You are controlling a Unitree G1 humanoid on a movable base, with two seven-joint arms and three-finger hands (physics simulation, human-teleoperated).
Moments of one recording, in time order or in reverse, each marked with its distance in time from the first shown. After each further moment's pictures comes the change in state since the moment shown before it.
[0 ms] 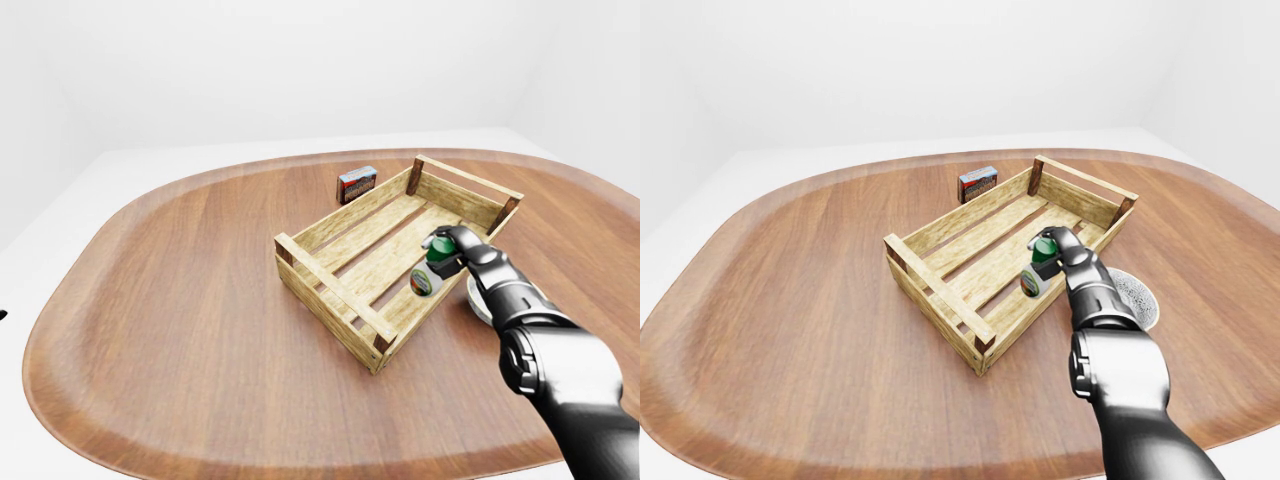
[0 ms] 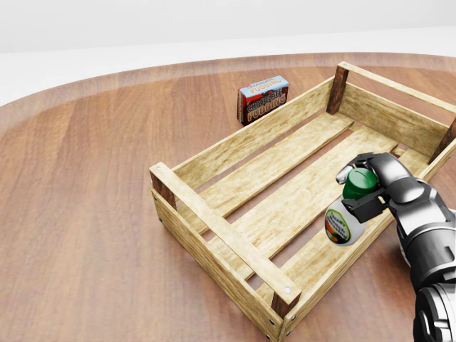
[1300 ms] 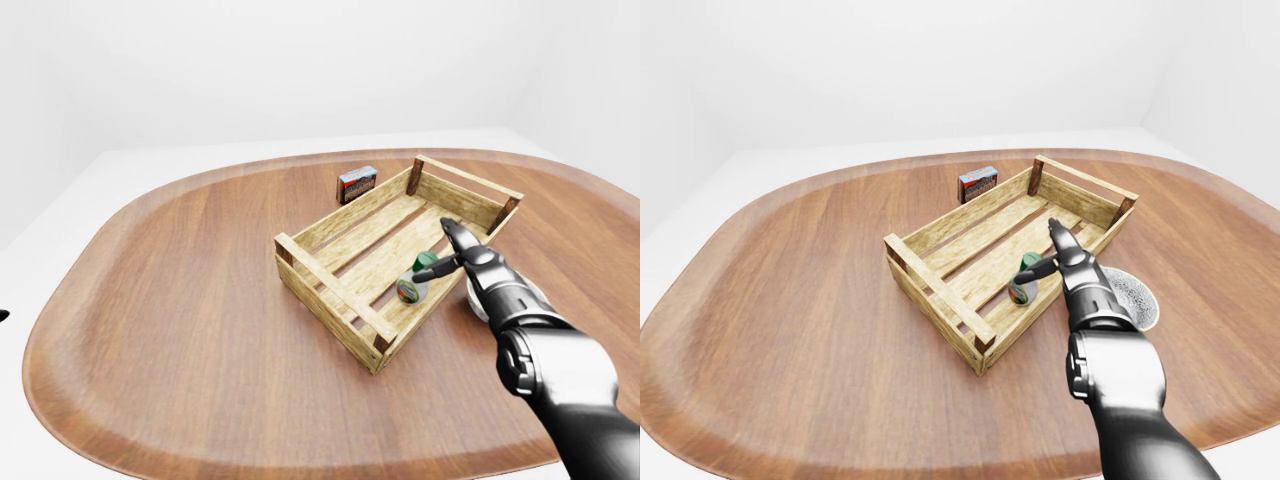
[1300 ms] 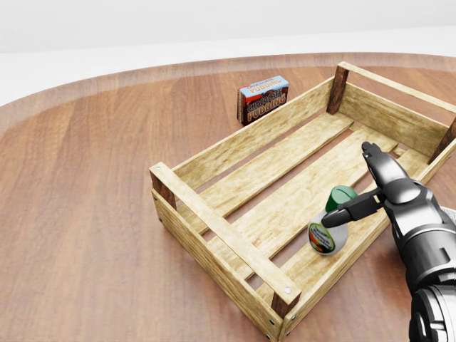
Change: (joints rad) left arm 0.001 -0.004 -0.003 -0.004 0.000 0.000 -0.001; right arm 0.011 0.018 -0.007 -0.008 0.063 0.000 -0.029
